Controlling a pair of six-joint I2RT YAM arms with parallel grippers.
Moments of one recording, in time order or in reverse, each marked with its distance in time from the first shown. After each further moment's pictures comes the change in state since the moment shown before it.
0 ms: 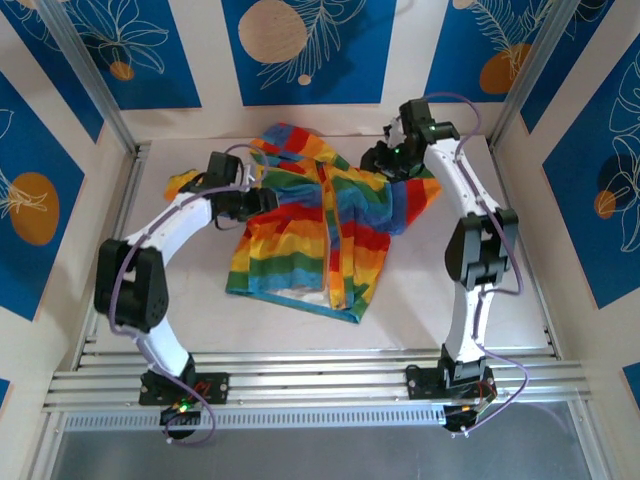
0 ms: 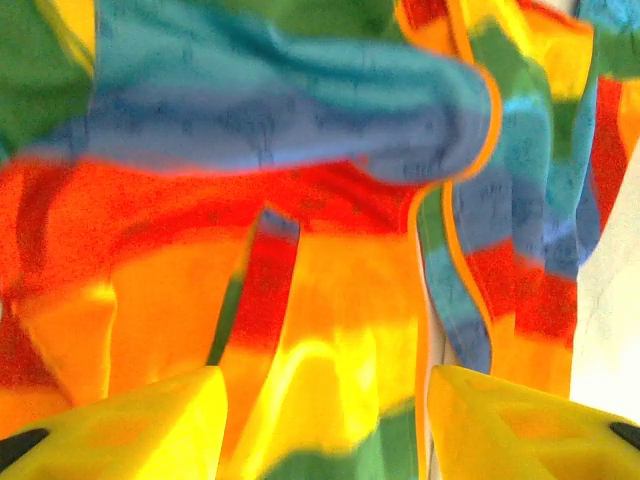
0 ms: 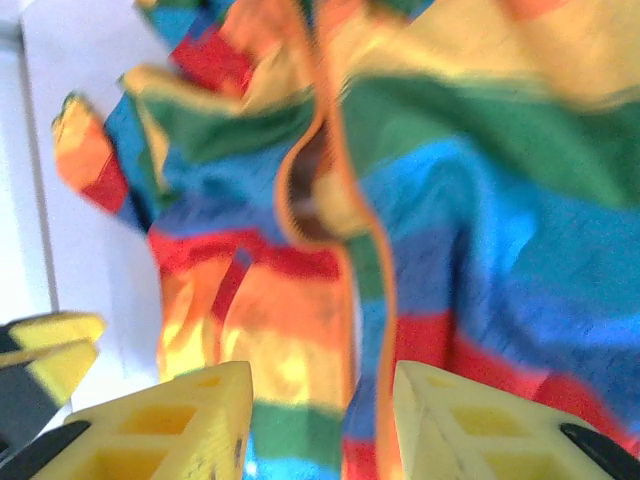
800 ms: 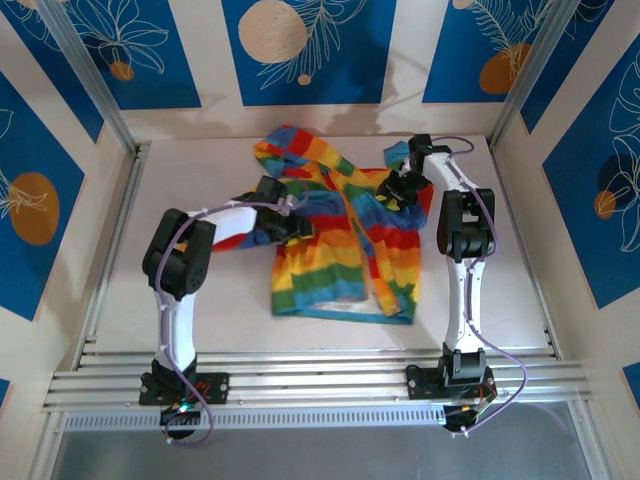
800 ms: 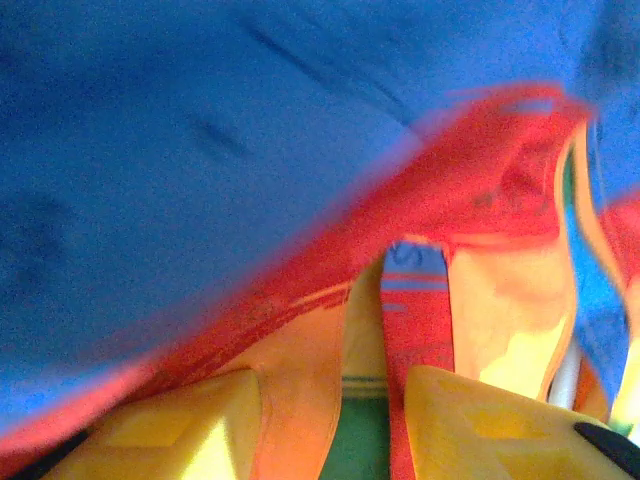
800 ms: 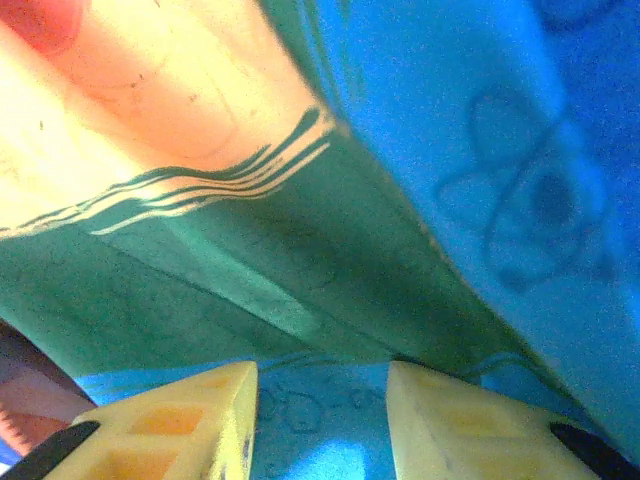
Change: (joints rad) left arm -0.100 0.386 0.091 0.164 0.150 -0.147; right arm -0.156 0.443 0.108 0.020 -0.024 0.056
